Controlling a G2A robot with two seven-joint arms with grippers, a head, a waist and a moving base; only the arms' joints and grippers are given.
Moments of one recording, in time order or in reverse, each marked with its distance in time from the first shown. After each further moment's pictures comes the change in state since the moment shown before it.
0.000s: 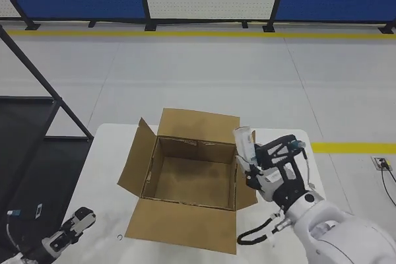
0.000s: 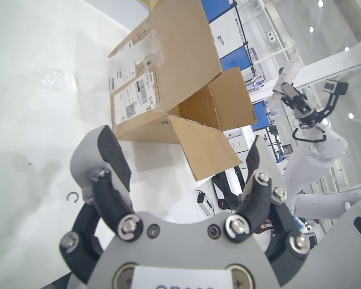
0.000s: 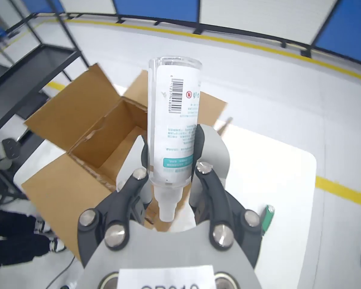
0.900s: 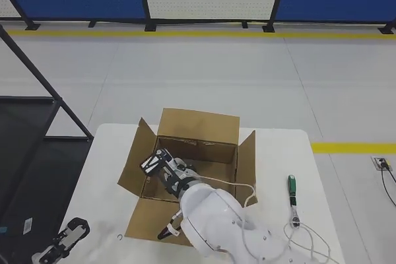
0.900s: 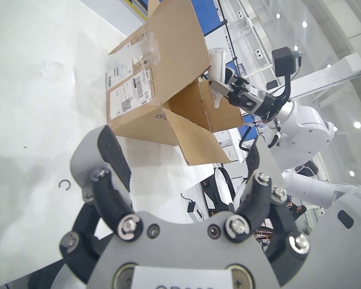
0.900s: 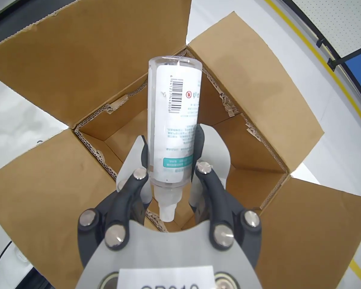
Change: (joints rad) left arm 0.114 -0.018 -0.033 -0.022 -0.067 -0.077 0.040; right arm 0.435 -0.149 -0.580 0.633 -0.129 0.174 0.025
